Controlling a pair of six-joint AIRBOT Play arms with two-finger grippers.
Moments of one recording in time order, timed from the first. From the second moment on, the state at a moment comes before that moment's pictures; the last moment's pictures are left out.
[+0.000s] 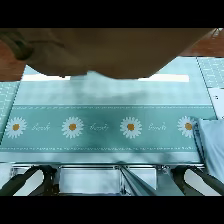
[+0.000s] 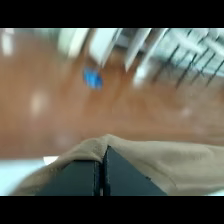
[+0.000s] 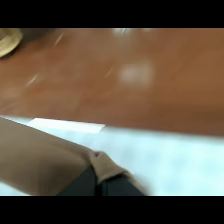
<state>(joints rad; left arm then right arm) 0.28 -1.00 1.83 0.72 -1.08 -1.36 -0.37 -1.07 1.84 -0.80 1.28 1.28</state>
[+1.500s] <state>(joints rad) 0.20 -1.08 1.20 1.03 -0.93 -1.51 -0.30 -1.07 1.15 -0.95 1.14 1.28</state>
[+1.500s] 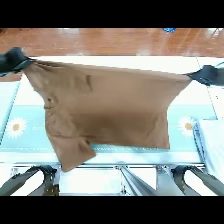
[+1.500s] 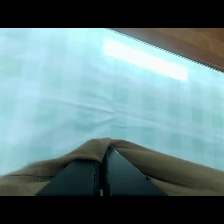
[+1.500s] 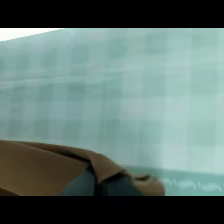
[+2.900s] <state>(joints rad) 0.19 -1.69 1.39 1.20 -1.44 -1.47 -0.19 -1.70 1.33 -1.16 1.40 1.37</state>
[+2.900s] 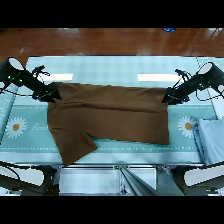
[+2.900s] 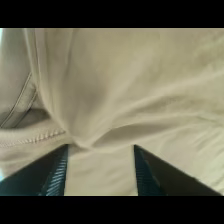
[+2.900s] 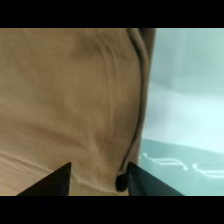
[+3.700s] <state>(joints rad) 0.69 -1.05 0.60 1.10 -1.27 -1.42 -0.36 -1.01 0.62 -0.90 1.09 1.32</state>
